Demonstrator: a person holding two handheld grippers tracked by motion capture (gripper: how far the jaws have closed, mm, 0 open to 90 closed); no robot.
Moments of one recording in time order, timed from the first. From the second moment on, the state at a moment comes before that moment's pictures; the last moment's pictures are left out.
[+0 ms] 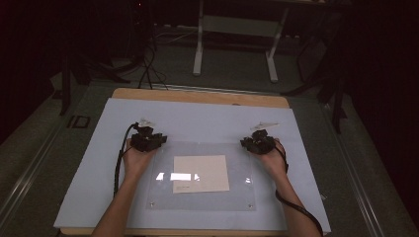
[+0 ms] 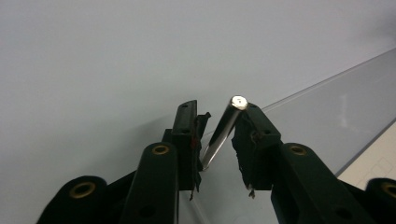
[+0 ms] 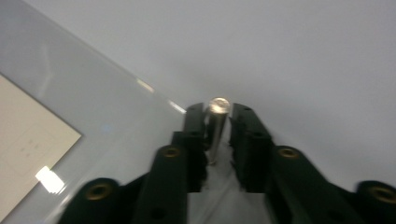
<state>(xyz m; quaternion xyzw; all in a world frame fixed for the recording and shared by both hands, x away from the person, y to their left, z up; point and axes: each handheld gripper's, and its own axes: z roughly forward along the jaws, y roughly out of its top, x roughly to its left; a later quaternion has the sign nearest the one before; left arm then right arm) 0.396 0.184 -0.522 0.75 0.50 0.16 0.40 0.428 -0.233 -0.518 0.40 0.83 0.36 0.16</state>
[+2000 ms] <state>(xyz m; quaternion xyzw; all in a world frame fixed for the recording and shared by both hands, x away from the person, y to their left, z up) 0.398 0.203 -0.518 0.74 0.47 0.13 0.46 0.429 -0.242 -0.515 0.44 0.77 0.44 0.12</state>
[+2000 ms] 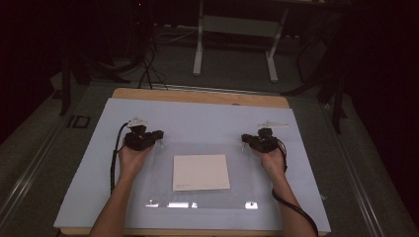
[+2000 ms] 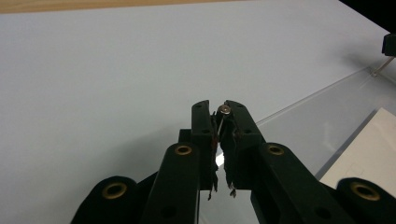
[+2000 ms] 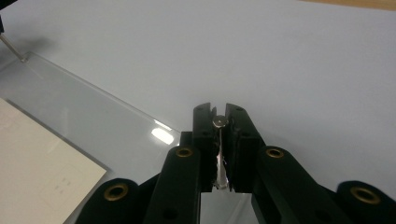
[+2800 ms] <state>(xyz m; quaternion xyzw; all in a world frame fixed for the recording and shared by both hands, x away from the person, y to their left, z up) 0.419 0.209 -0.516 0.73 0.49 0.08 0.46 0.445 -0.244 -0.513 0.46 0.77 0.44 0.08</state>
